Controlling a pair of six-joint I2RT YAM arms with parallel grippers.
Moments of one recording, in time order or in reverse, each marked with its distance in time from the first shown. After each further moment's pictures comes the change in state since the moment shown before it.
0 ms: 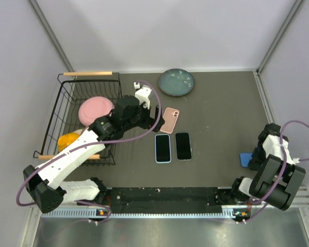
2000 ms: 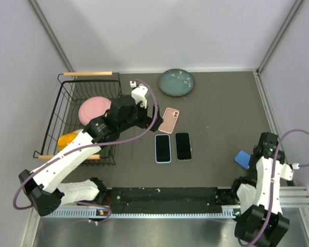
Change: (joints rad) left arm 0.000 -0.025 0.027 -0.026 0.002 0.003; right arm 0.087 -0.494 -0.076 -0.222 -0.010 -0.120
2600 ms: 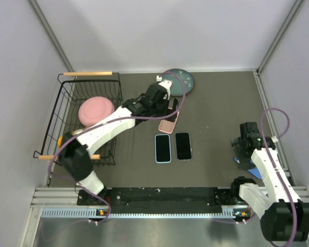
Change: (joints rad) left arm 0.000 0.531 0.274 -0.030 -0.058 -0.073; right arm 0.472 0.139 0.090 0.045 -0.060 -0.151
